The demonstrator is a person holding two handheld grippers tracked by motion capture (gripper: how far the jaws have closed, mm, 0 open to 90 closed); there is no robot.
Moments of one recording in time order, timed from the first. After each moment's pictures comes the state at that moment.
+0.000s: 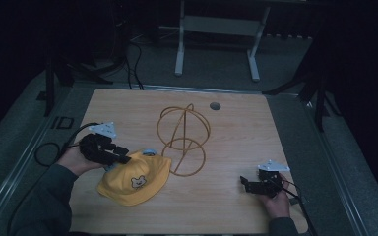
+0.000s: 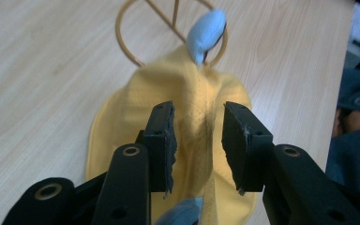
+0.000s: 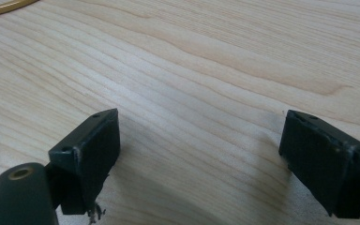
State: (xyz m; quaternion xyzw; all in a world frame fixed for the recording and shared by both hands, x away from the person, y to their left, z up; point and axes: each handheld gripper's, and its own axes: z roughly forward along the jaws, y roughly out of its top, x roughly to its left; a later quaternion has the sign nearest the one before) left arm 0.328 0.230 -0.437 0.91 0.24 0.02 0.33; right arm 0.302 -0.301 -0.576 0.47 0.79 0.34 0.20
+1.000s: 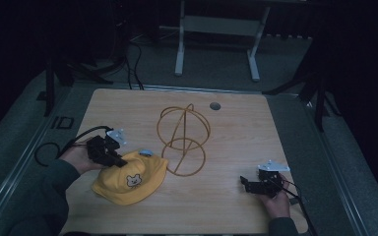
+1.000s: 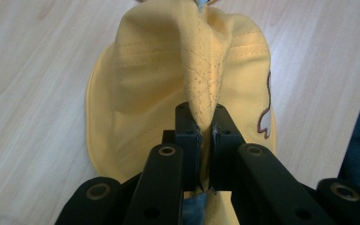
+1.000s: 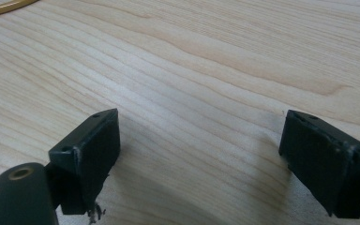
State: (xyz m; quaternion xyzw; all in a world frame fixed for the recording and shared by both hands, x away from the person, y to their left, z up) left arm 0.334 0.219 -0.441 0.95 0.22 0.02 0.20; right arm 0.302 -0.301 -0.576 0.47 0.79 0.34 0.20
